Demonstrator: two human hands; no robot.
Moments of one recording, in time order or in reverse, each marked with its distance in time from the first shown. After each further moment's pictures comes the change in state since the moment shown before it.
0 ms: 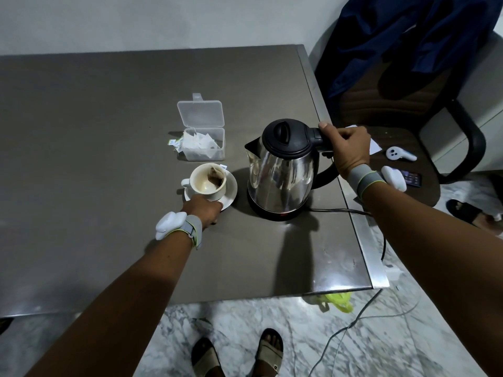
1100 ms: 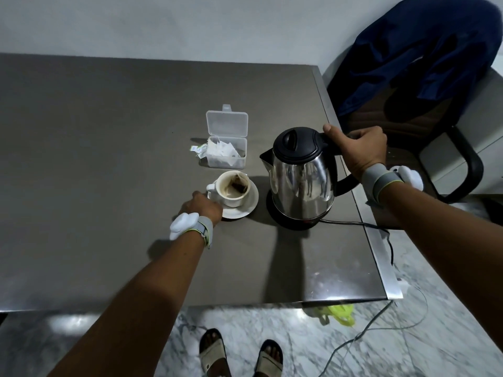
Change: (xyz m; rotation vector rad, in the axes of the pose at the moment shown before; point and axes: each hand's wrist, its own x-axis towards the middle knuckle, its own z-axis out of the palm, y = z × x) left_hand 0.007 -0.011 -0.048 0.134 0.146 -0.039; right_hand -0.011 -0.060 0.023 -0.267 0.062 -0.041
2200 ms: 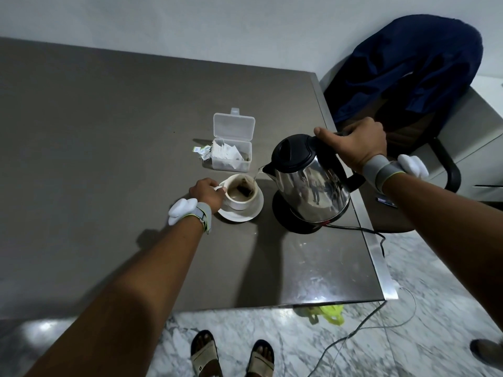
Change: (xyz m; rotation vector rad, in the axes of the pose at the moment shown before) left_hand 0.034 0.011 -0.022 -0.200 -0.011 0.173; right_hand -0.005 -0.066 0.003 -0.389 -0.097 -0.183
